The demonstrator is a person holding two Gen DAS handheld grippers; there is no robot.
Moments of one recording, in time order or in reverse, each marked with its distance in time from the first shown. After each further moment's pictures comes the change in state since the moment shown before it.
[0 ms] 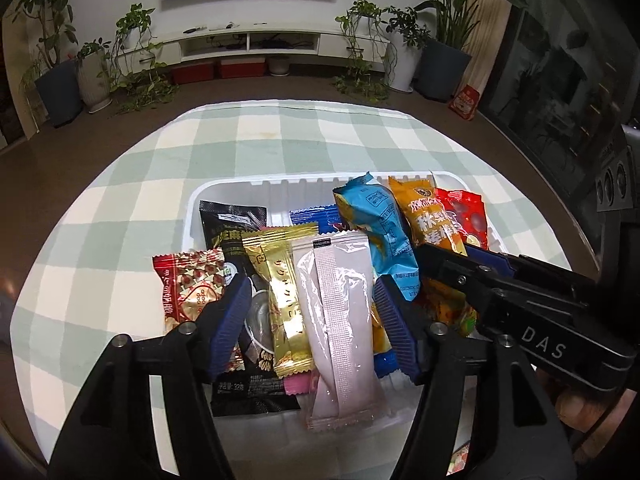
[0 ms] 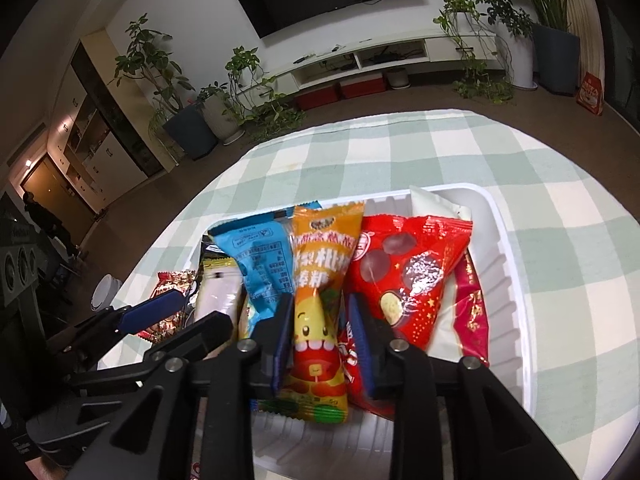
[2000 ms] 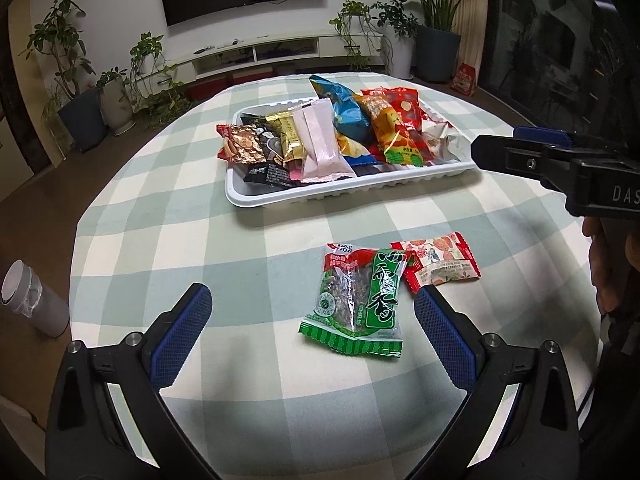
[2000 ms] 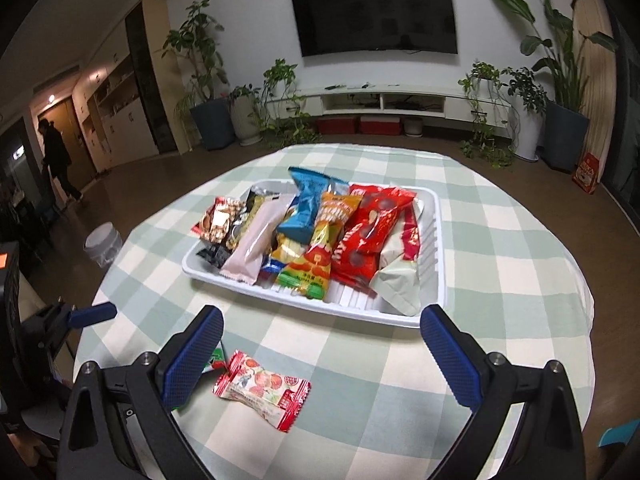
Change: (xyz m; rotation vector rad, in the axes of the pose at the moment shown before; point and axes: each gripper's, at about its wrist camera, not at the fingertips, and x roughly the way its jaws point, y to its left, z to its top) left arm -0.114 -0.035 -0.166 0.115 -0.034 0.124; right arm -0.109 0.021 -0.088 -0.258 -0.104 -0.065
